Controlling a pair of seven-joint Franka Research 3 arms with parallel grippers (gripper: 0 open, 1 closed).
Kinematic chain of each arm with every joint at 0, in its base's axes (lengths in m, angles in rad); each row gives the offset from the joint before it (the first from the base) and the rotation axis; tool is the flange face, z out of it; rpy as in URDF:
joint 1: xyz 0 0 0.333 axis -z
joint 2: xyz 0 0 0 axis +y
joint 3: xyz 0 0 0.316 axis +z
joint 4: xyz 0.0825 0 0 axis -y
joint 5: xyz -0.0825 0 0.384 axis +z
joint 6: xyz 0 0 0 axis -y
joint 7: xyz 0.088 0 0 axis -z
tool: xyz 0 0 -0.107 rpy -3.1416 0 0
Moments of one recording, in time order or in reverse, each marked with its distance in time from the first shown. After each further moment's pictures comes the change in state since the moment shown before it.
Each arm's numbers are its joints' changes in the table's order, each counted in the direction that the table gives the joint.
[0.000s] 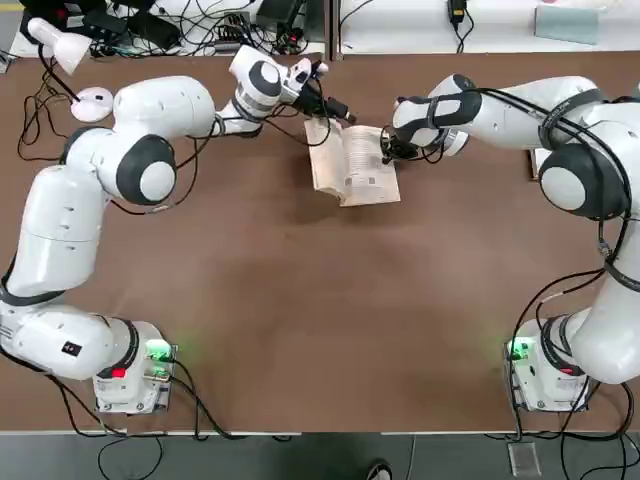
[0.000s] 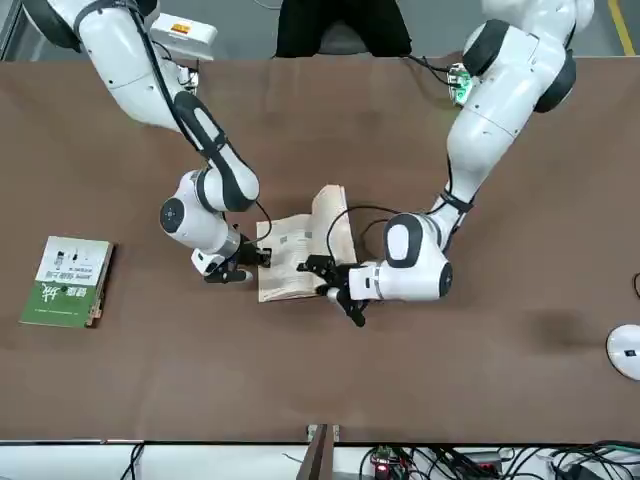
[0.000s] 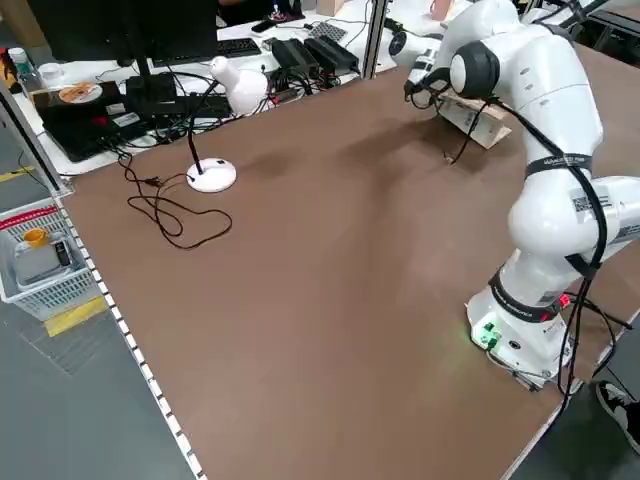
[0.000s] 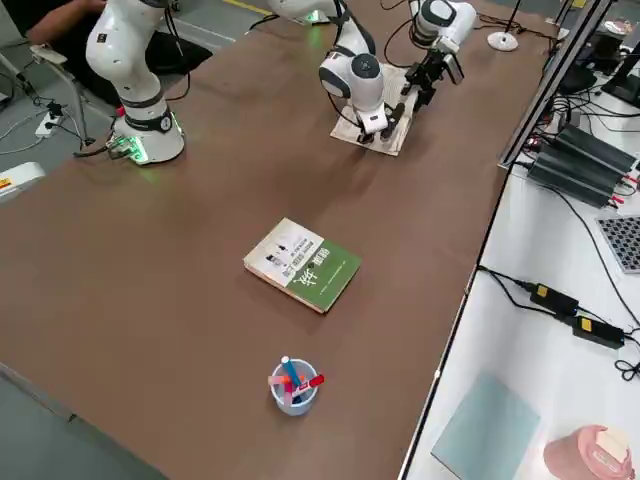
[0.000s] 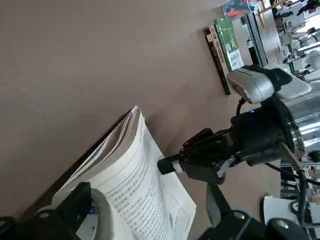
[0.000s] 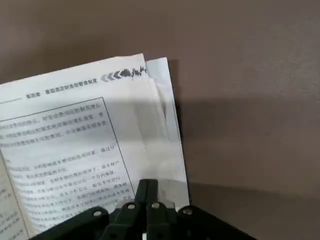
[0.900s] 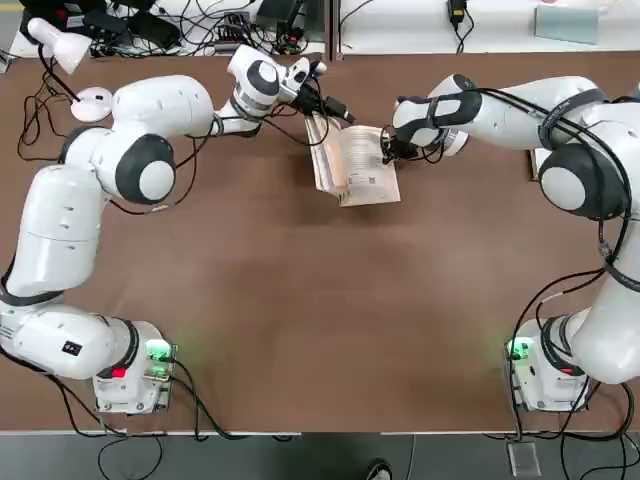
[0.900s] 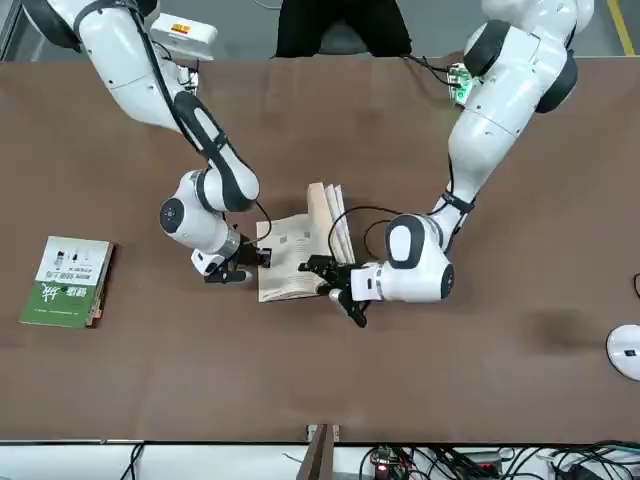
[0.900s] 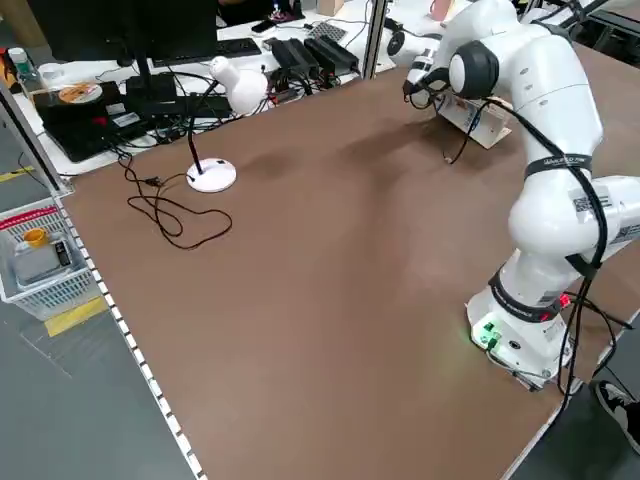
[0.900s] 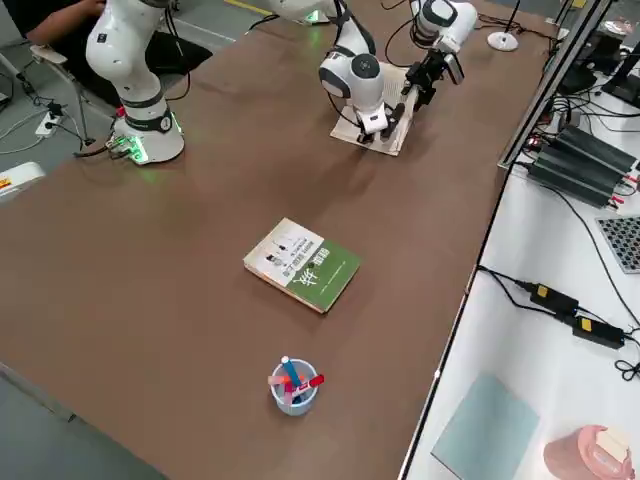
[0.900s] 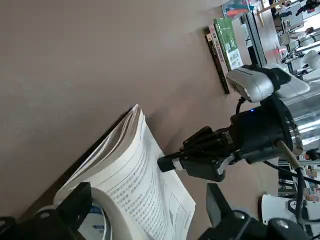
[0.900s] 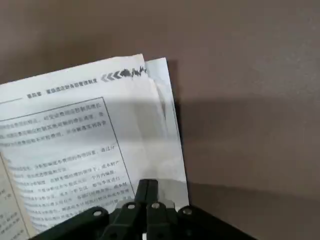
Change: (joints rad) left arm -0.009 0.000 0.001 -0.001 -0.001 -0.018 -0.002; right arm 0.000 0.000 -0.001 0.000 0.001 0.000 0.000
